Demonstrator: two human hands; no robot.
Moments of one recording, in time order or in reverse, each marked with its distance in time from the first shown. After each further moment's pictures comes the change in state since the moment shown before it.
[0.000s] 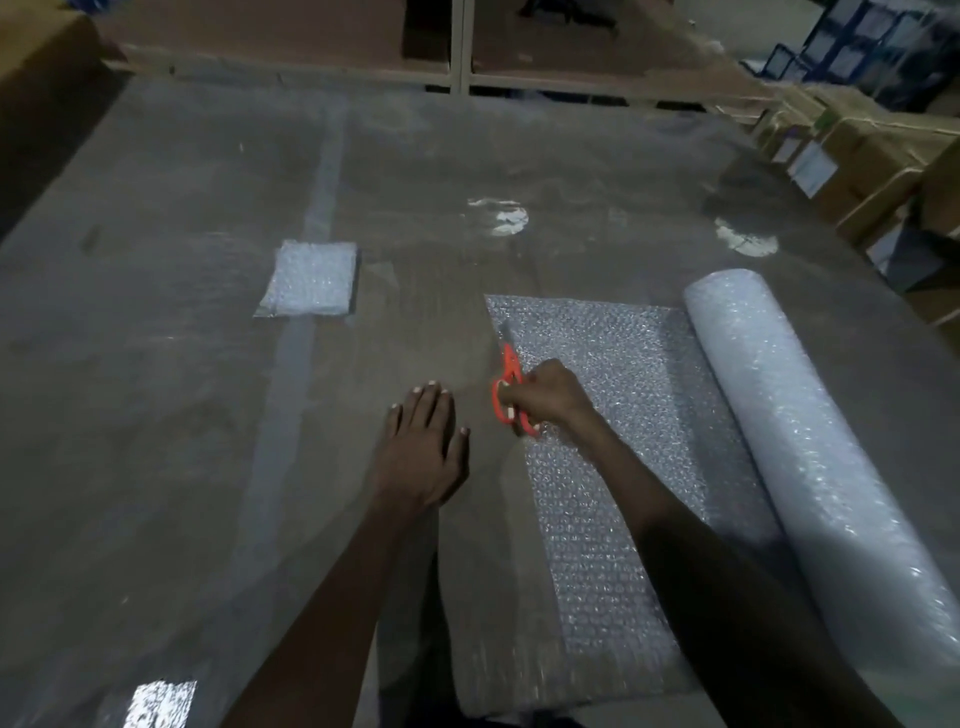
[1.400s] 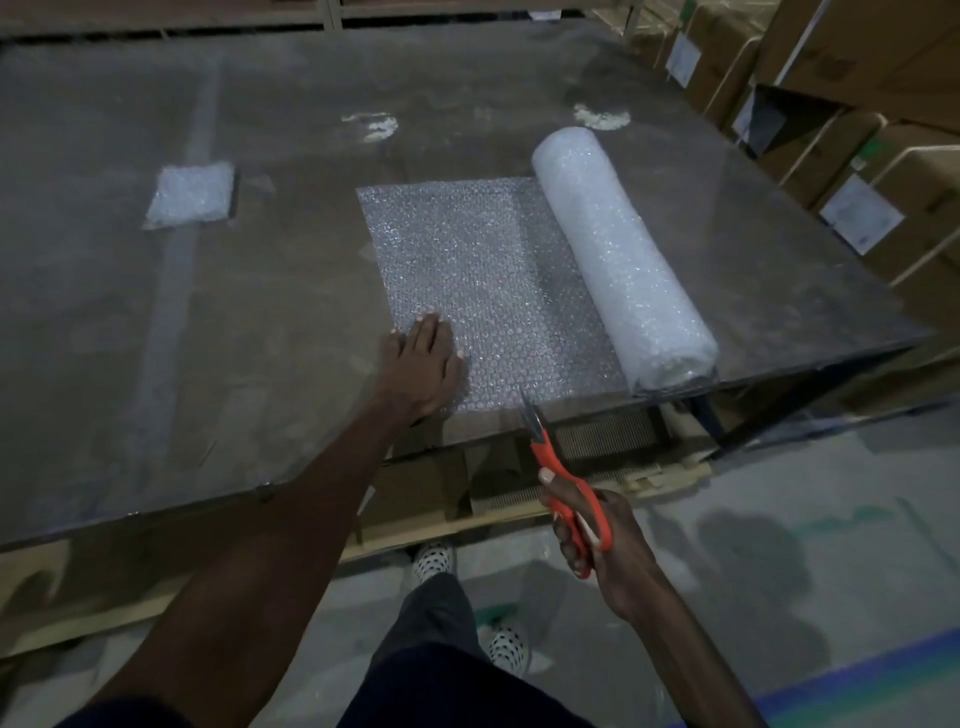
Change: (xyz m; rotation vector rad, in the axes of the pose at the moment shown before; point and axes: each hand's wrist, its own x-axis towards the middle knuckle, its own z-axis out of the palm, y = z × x) left_hand -0.119 0.169 0.030 0.111 -0.281 0.241; right_hand -0.362 0.269 -0.046 0.871 -0.045 0.251
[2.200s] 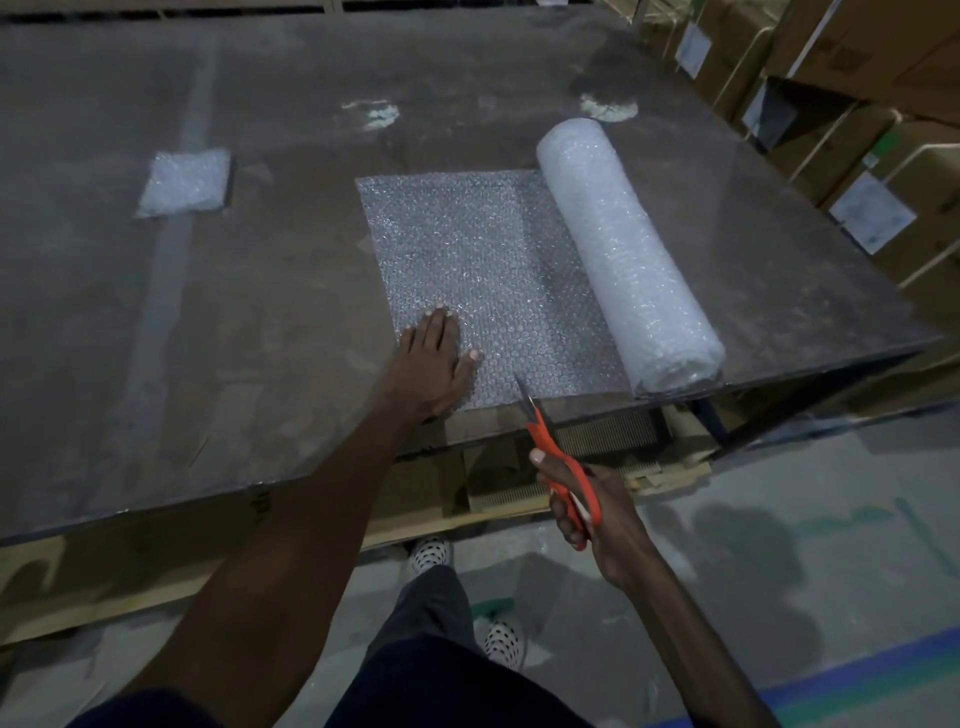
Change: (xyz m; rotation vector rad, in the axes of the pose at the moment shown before) left_hand 0.005 0.010 0.008 -0.034 0.040 0.005; right_hand 0.029 -0.014 0.002 -0.025 0.025 0.012
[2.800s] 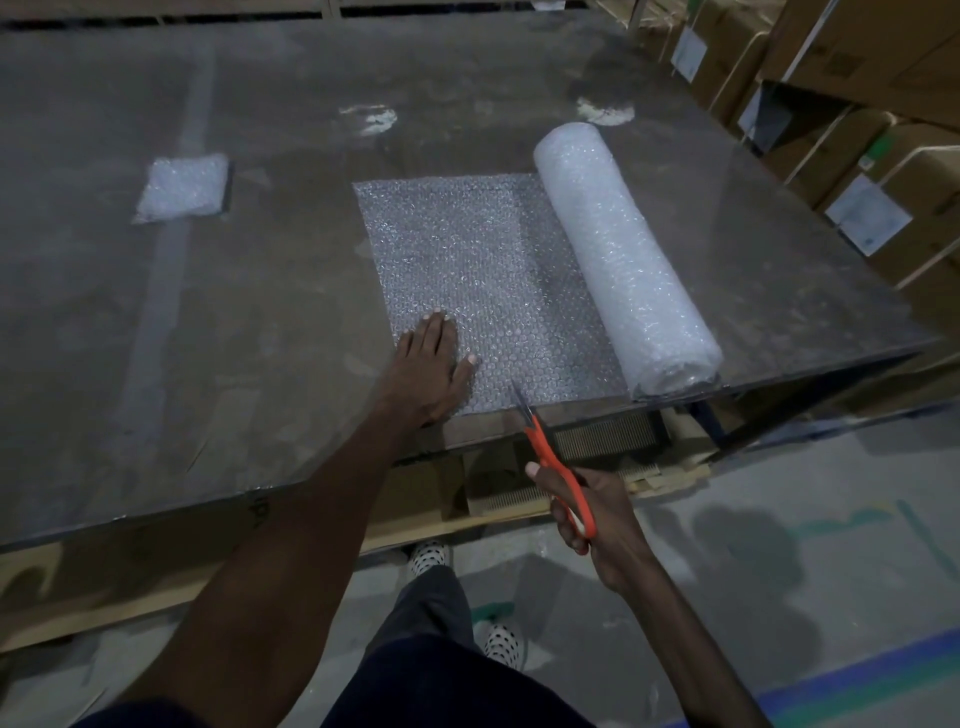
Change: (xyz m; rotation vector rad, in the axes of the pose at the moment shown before) left_hand 0.000 -0.001 0.002 0.005 -0.003 -0.001; right_hand 0.005 0.008 -0.003 -0.007 -0.007 -0.074
